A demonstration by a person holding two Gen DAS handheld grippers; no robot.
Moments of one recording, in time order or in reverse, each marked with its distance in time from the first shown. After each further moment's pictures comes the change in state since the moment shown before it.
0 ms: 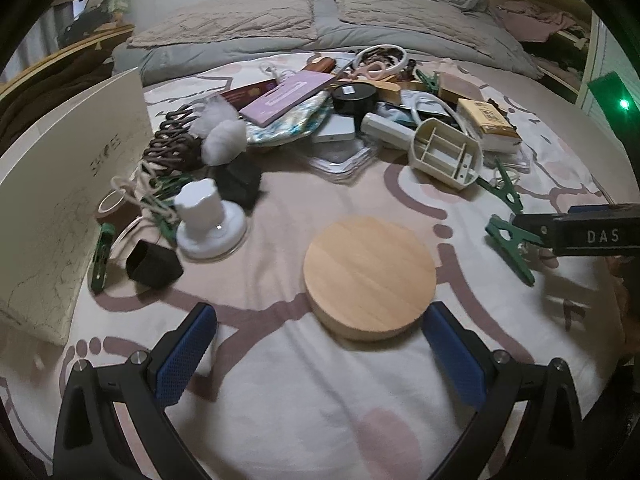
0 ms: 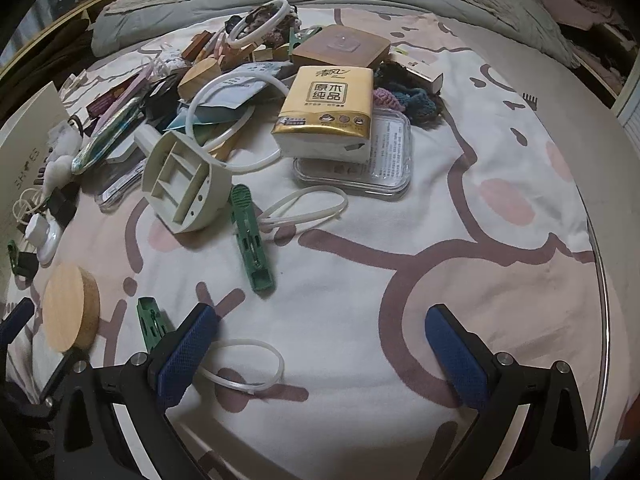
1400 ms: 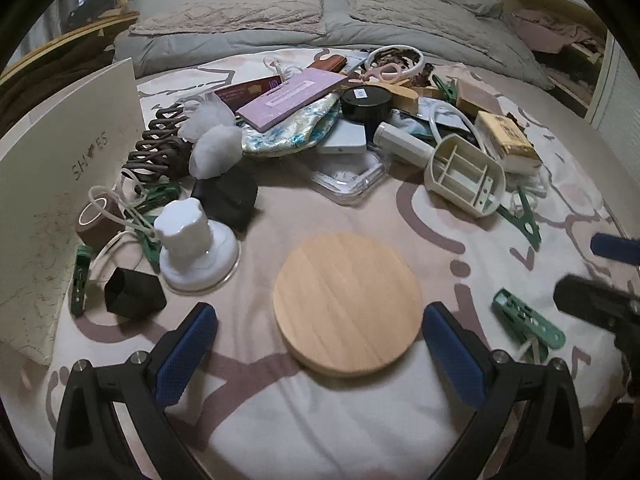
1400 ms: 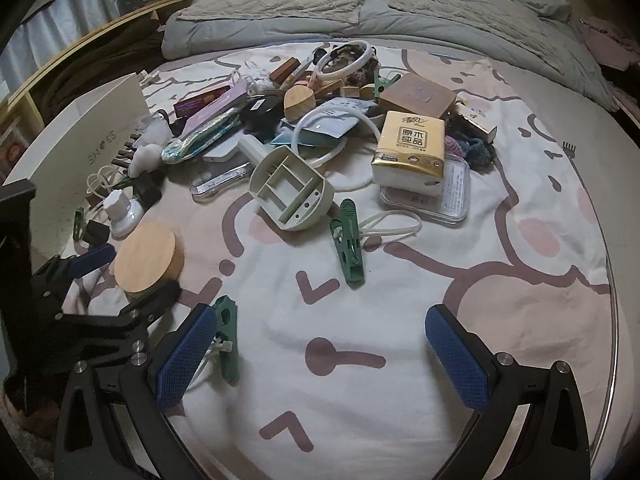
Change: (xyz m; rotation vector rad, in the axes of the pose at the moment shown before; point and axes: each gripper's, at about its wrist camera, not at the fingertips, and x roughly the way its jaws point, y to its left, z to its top) left arm 0.024 0.003 0.025 -0.053 0.019 -0.018; right arm -0.038 0.026 -0.012 -0.127 -0.111 0.163
